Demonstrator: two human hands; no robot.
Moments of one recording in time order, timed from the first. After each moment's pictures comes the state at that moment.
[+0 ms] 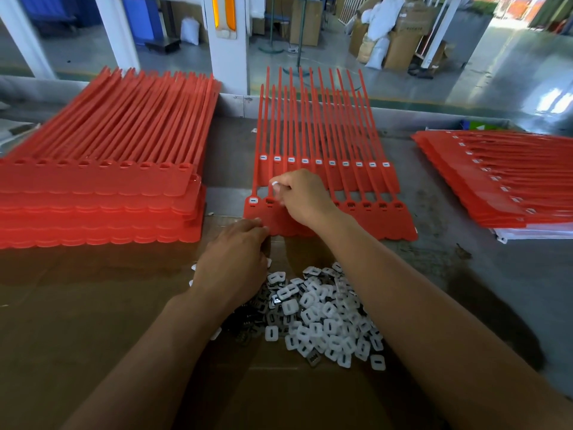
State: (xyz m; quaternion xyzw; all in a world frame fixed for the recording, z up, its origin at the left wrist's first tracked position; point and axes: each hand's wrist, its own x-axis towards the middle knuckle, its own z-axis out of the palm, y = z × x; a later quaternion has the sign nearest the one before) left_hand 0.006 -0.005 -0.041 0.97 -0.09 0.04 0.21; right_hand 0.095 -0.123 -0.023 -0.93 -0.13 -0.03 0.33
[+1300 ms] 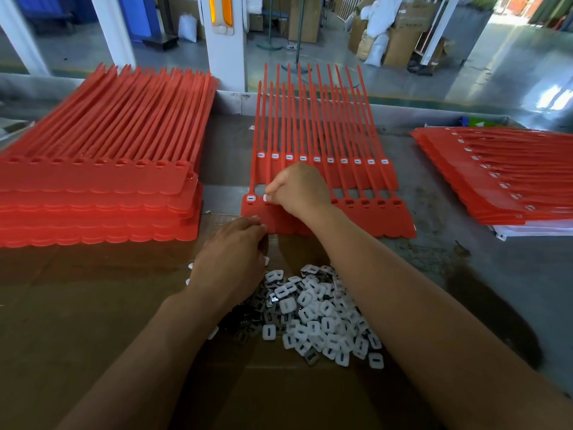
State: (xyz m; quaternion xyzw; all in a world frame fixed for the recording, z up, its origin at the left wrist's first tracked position) left_hand 0.006 -0.005 -0.041 0.97 -0.09 0.04 0.20; right_hand 0.107 -0.119 -0.022 -0.96 -0.05 -0.01 0.29
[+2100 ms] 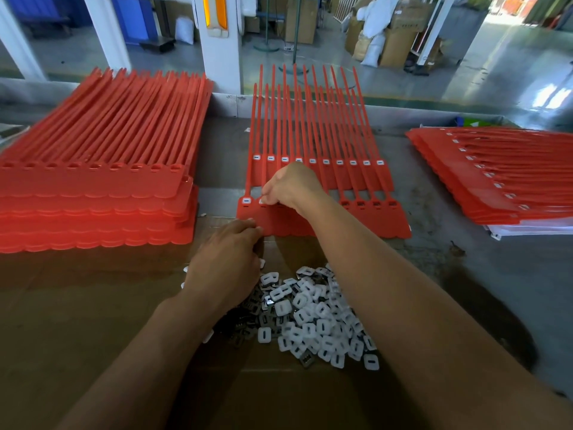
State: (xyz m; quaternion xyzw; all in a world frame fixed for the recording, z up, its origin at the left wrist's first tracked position) left_hand 0.006 -0.005 -0.042 0.97 -0.08 0.03 0.21; right_hand 0.130 -0.122 -0.022 -0.92 0.01 0.11 0.37
